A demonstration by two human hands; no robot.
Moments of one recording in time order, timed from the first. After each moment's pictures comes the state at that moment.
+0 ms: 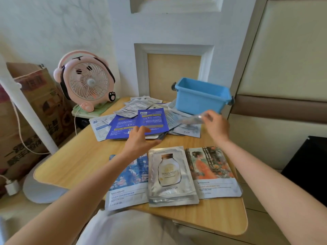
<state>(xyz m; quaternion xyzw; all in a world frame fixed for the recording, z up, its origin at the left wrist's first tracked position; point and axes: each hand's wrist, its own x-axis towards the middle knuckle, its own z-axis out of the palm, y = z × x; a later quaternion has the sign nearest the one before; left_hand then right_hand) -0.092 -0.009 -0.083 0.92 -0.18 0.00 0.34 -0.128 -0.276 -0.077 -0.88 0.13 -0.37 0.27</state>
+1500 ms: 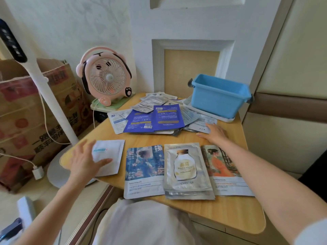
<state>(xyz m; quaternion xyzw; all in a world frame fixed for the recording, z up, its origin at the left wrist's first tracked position) -0.126 0.165 -0.114 0.97 0.04 0.10 0.23 -0.082 -0.264 -0.131 -0.97 0.18 -0.03 0.18</state>
